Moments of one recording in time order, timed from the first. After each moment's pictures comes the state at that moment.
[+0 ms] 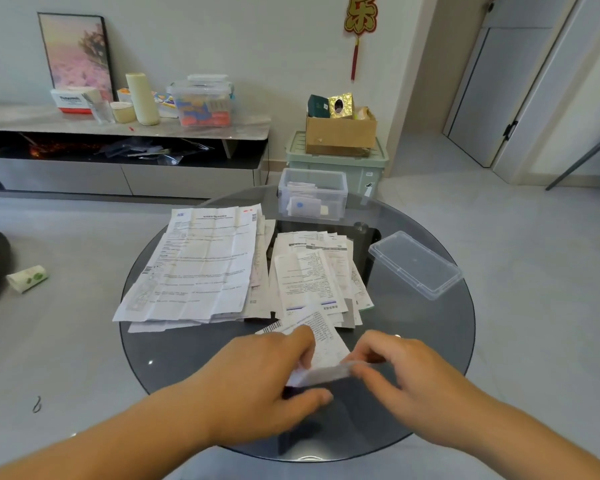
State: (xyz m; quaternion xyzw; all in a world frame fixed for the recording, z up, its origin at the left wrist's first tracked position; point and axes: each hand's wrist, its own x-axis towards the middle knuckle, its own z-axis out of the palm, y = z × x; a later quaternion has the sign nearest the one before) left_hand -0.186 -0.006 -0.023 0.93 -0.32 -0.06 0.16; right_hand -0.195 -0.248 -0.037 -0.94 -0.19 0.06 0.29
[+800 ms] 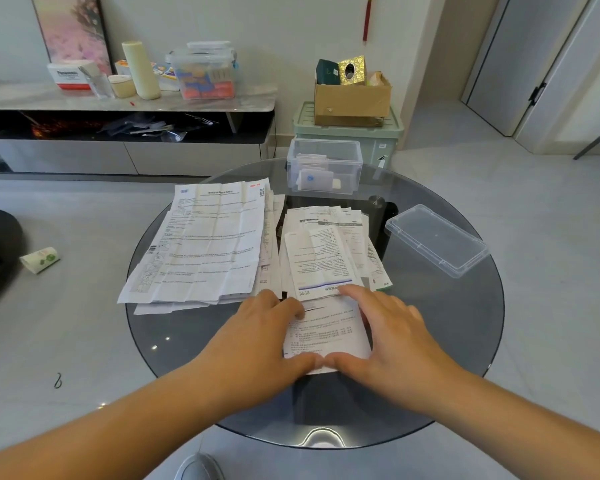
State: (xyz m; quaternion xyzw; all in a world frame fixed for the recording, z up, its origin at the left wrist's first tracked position) left_hand -0.164 0.001 -0.052 0.96 -0.17 -0.08 0.18; right_hand -0.171 -0.212 -0.066 -0.96 -0.13 0.03 0.24
